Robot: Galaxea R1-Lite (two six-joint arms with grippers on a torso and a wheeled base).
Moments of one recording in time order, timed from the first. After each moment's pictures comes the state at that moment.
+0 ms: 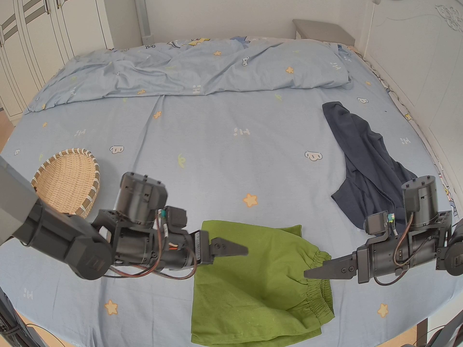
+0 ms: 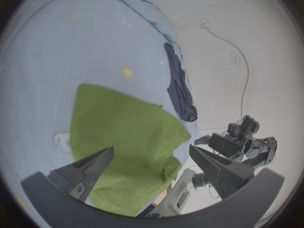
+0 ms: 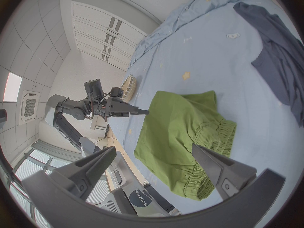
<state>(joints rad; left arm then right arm) -0.55 1.88 -0.78 -0.44 -0.49 -0.62 0.47 1.57 -0.54 -0.34 0.61 0.35</state>
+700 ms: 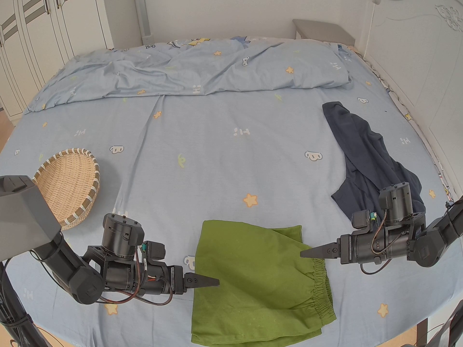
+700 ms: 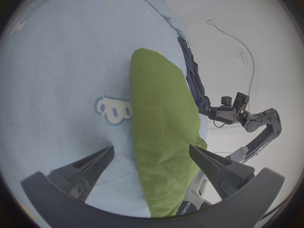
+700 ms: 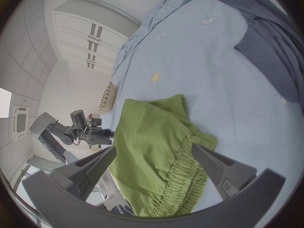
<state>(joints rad) -0.42 1.98 -0.46 -0.77 -0.57 -0.48 0.33 1.86 -0.56 -0.56 0.62 0.36</state>
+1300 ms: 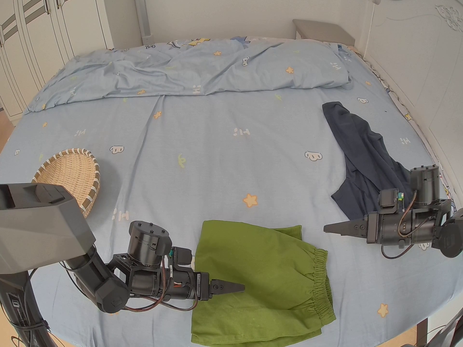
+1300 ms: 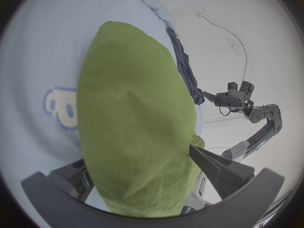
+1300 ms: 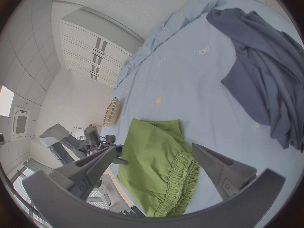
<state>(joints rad) -0.53 2.11 -0.52 -0.91 -0.57 -0.51 0.24 1.69 -0.56 -0.52 0.64 0.38</state>
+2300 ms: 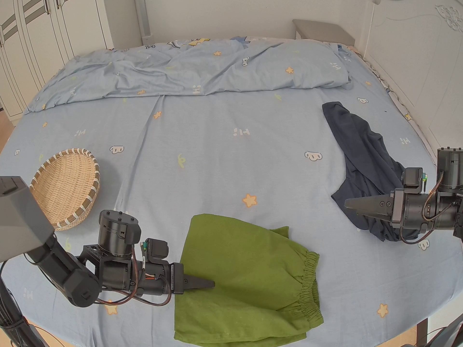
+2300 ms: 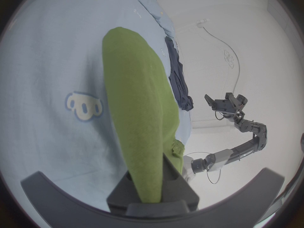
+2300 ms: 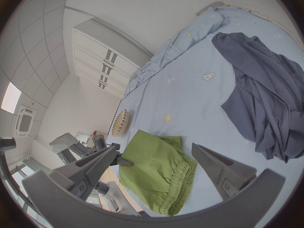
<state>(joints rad) -0.44 1.94 -0.45 -0.84 -0.70 -0.58 0.18 1.52 -0.61 -0.44 0.69 0.41</state>
